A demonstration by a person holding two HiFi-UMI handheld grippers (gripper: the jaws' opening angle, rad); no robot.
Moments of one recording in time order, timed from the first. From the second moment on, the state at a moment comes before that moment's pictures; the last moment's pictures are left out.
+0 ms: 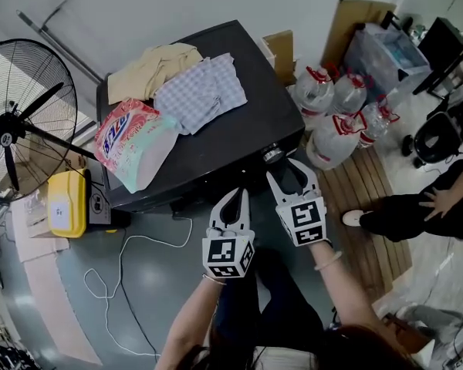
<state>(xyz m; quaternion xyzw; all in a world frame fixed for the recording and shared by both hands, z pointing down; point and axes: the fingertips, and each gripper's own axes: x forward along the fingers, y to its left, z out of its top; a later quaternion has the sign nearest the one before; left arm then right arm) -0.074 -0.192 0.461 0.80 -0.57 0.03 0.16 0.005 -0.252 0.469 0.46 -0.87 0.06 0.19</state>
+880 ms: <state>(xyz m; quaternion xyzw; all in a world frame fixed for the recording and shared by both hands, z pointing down) -0.065 -0.224 0.494 0.80 -0.57 0.02 0.18 0.003 -0.288 0.518 0.45 -0.86 0.07 0.21</state>
